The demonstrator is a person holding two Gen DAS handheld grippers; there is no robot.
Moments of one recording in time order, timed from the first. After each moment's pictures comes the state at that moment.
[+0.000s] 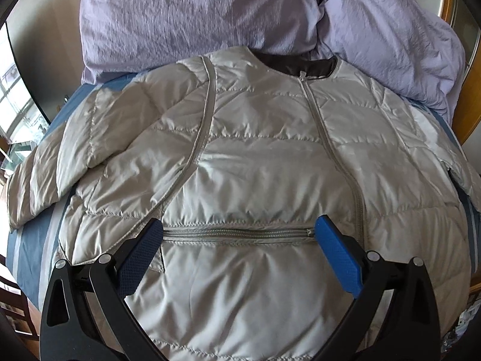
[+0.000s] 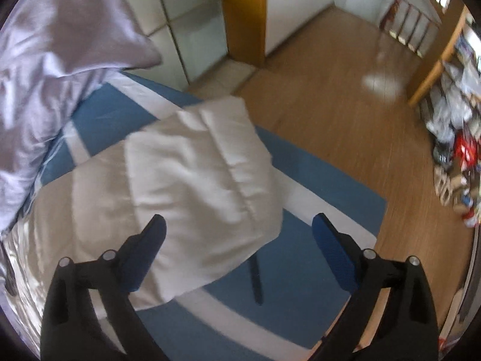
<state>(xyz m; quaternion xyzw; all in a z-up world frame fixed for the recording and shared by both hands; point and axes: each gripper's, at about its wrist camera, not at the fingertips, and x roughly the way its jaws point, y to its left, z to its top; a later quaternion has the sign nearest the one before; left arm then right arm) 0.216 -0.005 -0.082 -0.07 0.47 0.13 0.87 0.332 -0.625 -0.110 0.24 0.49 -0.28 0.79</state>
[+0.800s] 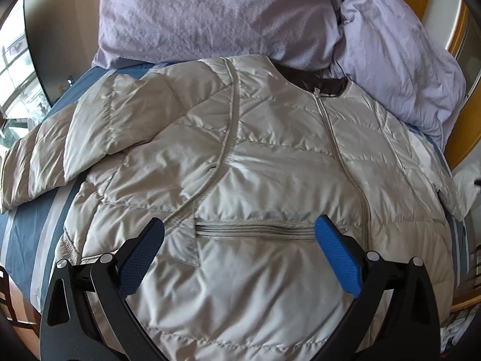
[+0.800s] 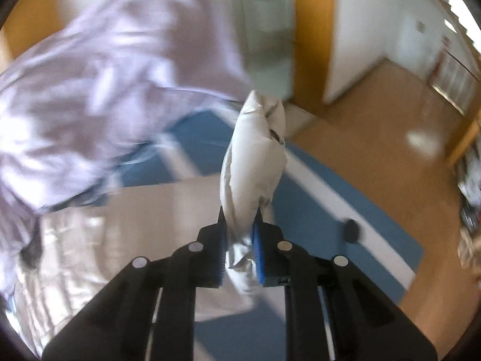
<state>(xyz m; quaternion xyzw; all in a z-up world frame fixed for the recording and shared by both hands) 0.192 0.033 -0.073 -0.13 0.45 0.13 0.88 0.373 -0.516 -0.031 0.16 0.41 -0.15 0.88</state>
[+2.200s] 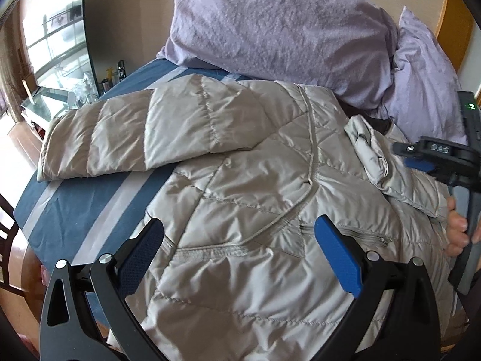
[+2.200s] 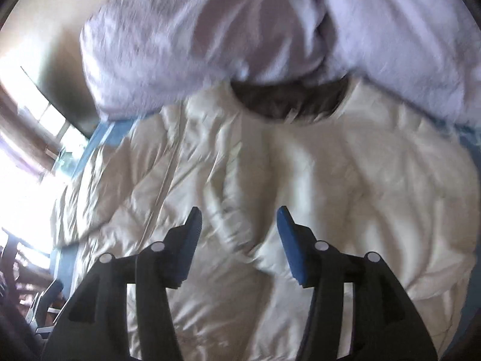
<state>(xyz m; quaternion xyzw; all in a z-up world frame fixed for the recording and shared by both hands) 0.134 0.104 -0.059 -0.18 0.41 0.22 0.87 0.366 -0.114 -0.026 0.00 0.48 0.26 0.84</state>
